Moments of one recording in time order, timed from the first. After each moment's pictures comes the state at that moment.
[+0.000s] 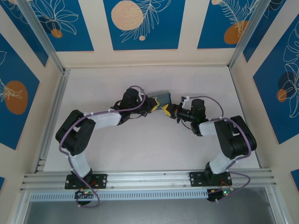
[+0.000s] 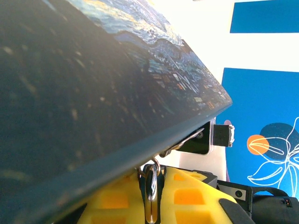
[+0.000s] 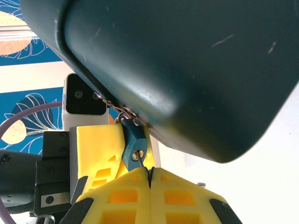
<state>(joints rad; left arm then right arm) -0.64 1.80 1.02 0.36 0.46 -1.34 0.26 1.63 0.52 0.84 -0.80 1.39</state>
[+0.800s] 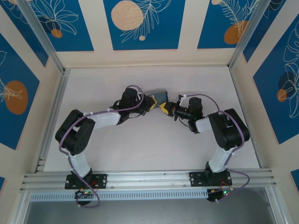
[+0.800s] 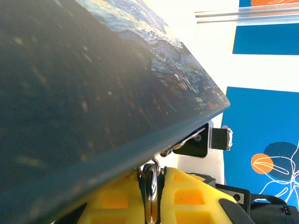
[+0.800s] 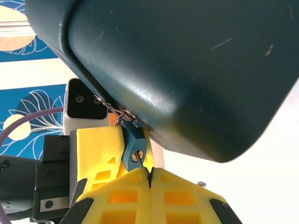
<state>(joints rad) -0.63 1.80 1.02 0.36 0.40 -1.34 0.27 1.75 0.58 0.93 -0.82 1.41</state>
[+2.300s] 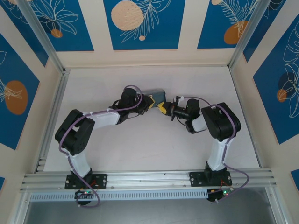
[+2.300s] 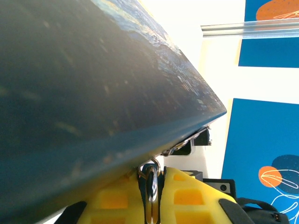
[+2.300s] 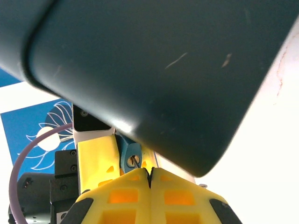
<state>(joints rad) -0.62 1.79 1.01 0.34 0.36 -1.33 0.29 1.95 0.61 1.23 -0.84 1.69</state>
